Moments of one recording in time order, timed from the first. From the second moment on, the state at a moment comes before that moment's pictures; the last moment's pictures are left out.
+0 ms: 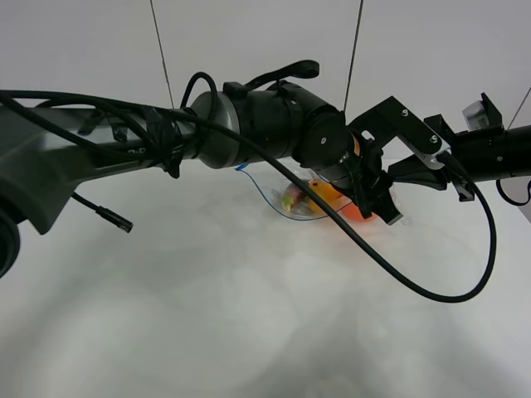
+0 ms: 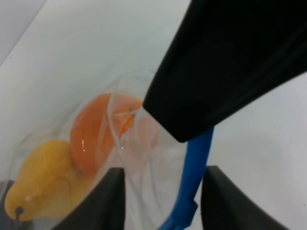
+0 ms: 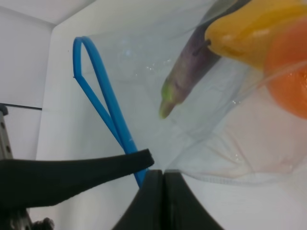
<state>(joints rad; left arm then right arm) -0.87 2.19 -1.83 0.05 0.45 0.26 -0.23 1.66 -0.98 1.24 0.98 -0.82</state>
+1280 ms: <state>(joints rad) -0.87 2.22 -1.83 0.11 0.48 0.26 -0.23 1.66 -0.98 1.24 0.98 -0.83</state>
